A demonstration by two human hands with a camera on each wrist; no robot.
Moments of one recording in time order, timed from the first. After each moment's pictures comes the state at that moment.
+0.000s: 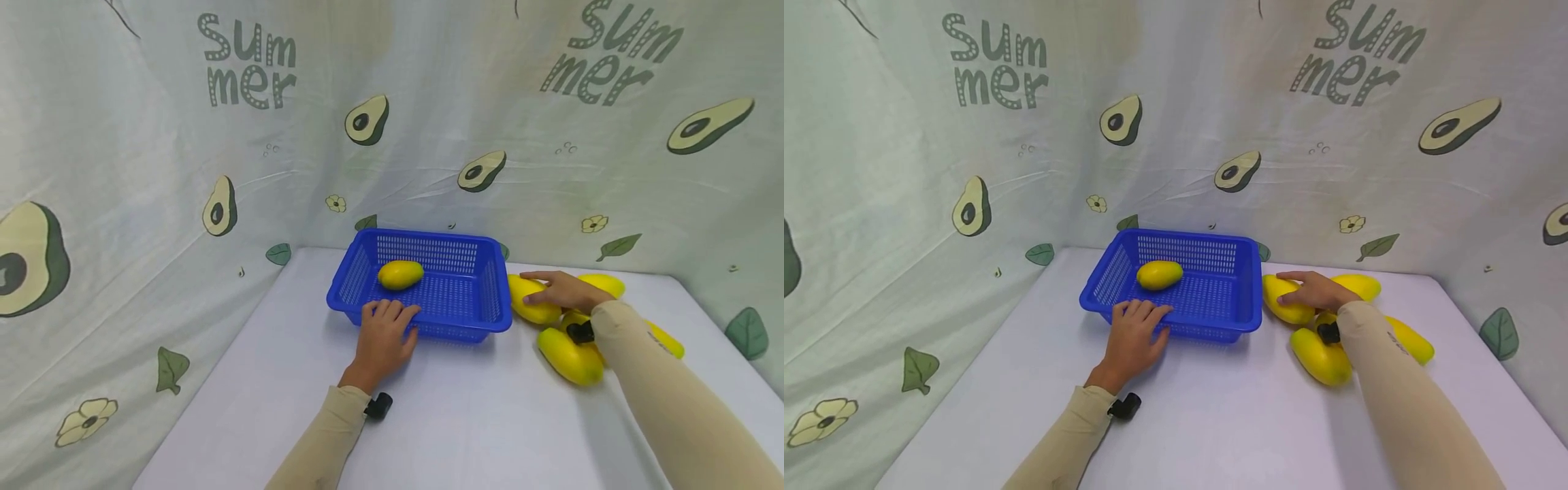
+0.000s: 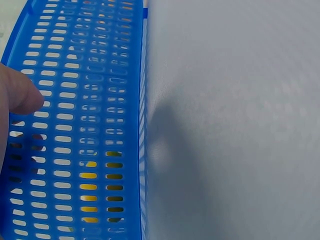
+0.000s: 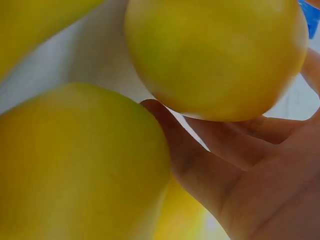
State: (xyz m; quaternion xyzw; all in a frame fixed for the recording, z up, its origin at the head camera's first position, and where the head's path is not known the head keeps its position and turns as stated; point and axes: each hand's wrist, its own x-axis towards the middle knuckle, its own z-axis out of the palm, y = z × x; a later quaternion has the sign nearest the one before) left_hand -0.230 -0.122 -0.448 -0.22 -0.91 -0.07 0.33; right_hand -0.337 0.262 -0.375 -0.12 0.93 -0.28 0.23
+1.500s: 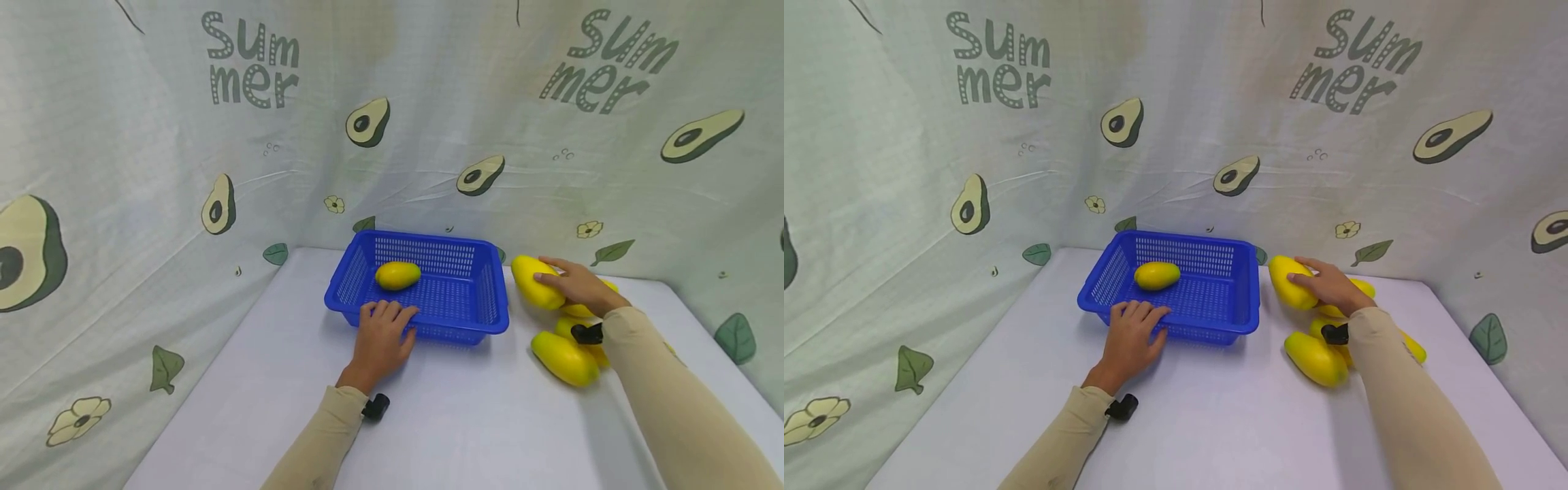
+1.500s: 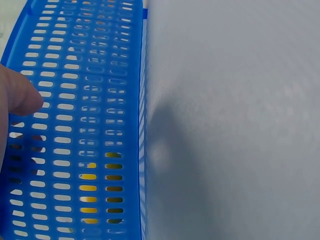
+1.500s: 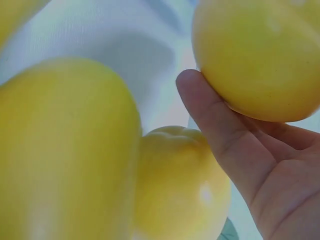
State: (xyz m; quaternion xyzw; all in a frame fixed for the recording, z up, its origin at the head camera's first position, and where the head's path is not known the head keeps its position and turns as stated) left_hand -0.229 -0.121 -0.446 -0.21 -0.92 -0.07 0.32; right_hand -0.336 0.282 -0.362 -0.08 0.91 -0.37 0.15
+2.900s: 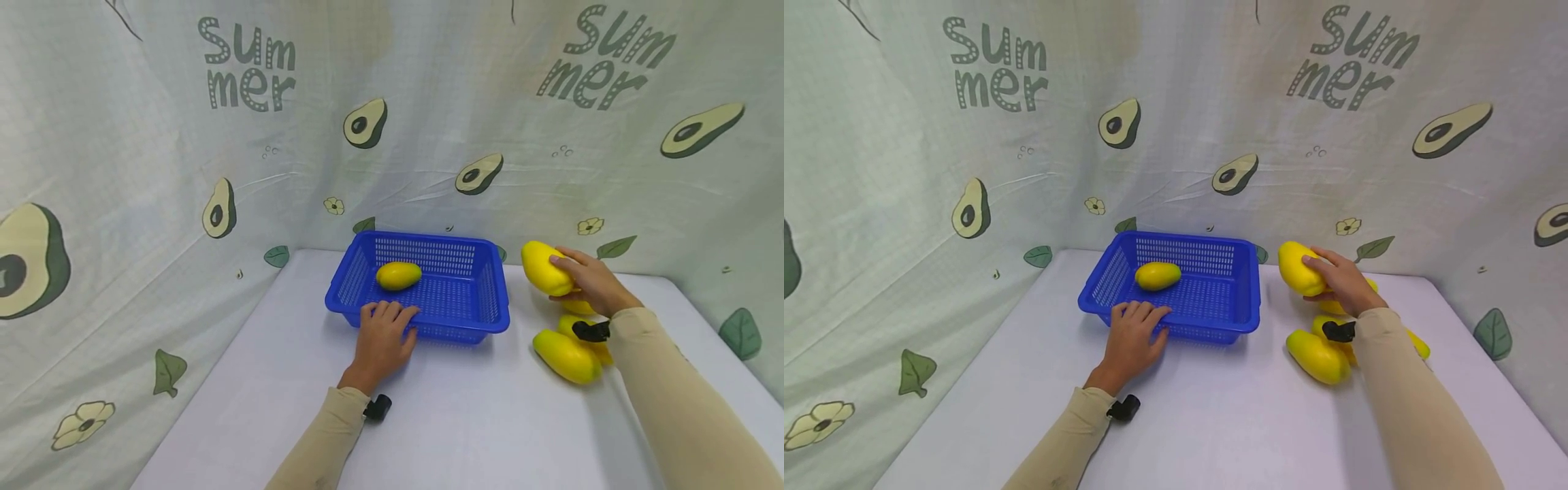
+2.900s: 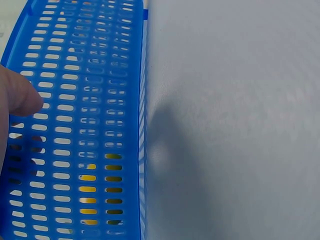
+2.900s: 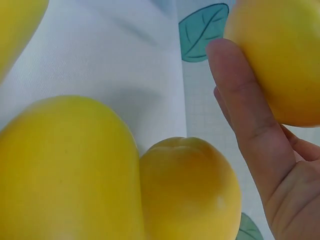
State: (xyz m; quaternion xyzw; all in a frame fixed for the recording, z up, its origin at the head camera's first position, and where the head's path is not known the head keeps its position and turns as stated) left_hand -0.230 -0.118 -0.446 -0.21 -0.92 -0.07 0.31; right_hand -0.333 0.291 -0.361 -0.03 0.81 -0.57 0.12
